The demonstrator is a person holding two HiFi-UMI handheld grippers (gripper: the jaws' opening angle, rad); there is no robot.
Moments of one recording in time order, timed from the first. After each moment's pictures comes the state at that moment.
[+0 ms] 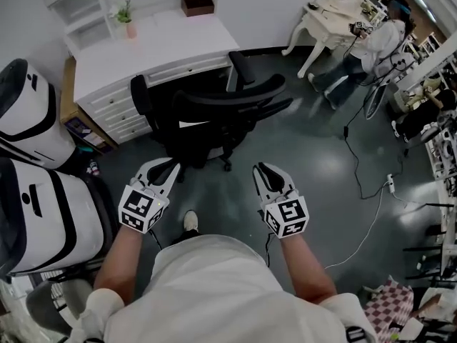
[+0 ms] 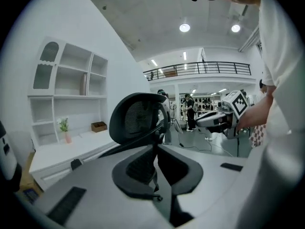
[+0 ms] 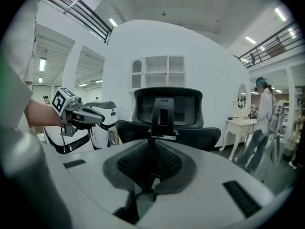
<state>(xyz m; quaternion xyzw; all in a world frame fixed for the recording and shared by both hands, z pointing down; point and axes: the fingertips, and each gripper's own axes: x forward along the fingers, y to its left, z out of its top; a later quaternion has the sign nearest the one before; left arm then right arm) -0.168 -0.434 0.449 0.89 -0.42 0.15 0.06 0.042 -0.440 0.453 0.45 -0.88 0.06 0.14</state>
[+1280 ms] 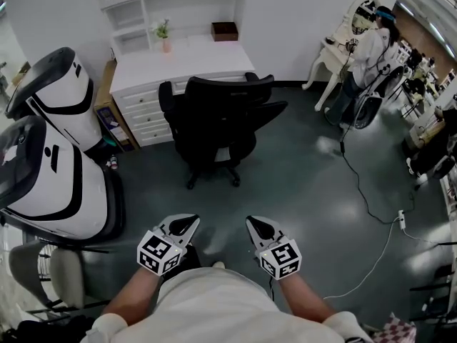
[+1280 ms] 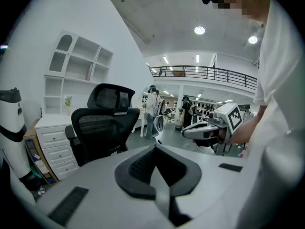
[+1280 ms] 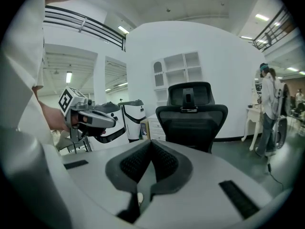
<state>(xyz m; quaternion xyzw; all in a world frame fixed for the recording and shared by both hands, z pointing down) -0.039 -0.181 0.475 0.87 -0.44 0.13 0.16 0.098 -0.212 0.488 0.31 -0.94 0.09 0.14</state>
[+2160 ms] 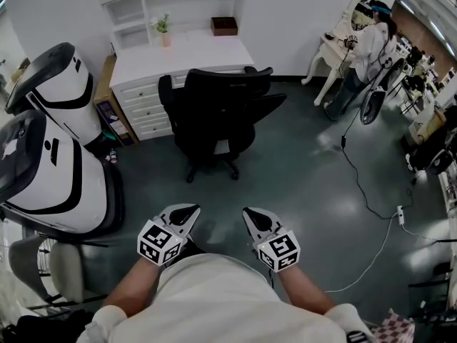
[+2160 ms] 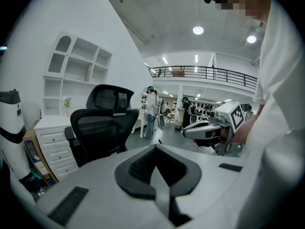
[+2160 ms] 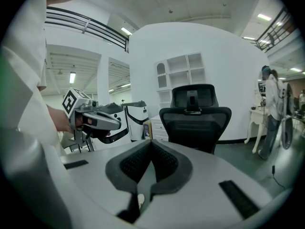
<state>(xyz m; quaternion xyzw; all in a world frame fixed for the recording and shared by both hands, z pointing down) -0.034 -0.181 0.471 0.87 -0.44 0.13 0.15 0.091 -0.203 0.479 0.30 -0.94 0.08 0.13</state>
